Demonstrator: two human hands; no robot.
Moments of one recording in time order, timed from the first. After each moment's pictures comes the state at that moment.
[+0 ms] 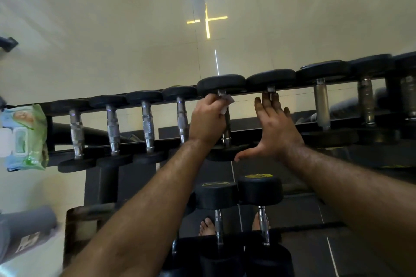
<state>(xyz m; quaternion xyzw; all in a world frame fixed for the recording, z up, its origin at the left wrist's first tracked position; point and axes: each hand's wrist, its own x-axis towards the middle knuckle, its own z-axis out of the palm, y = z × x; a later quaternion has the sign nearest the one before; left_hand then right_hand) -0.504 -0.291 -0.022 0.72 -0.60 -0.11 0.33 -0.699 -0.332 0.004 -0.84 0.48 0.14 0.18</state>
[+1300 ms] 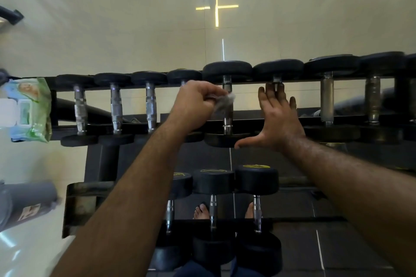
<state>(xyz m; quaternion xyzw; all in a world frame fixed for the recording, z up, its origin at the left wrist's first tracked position) -0.476 -0.265 0.048 0.72 -0.48 -0.37 0.32 -0.707 -0.338 -0.012 -0.86 0.46 0.12 0.16</state>
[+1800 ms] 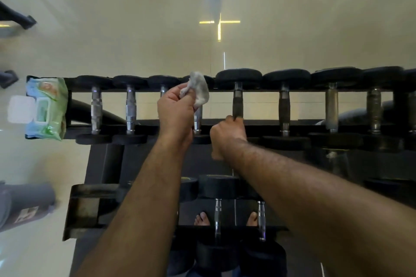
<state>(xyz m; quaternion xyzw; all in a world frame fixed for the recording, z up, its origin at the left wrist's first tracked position) -0.454 -0.224 0.053 0.65 -0.09 -0.41 0.64 -0.567 -0.262 0.009 -0.88 0.34 0.33 0.02</state>
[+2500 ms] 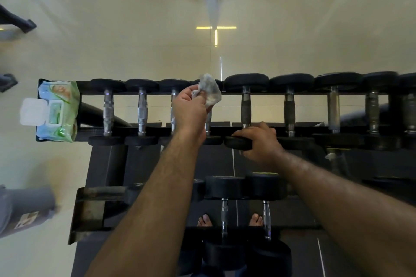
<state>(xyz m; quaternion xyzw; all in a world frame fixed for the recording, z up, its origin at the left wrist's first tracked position) -0.444 -0.228 0.057 0.61 -0.02 -0.44 0.66 -0.650 -0.272 -0.018 -0.86 0.42 0.06 0.28</state>
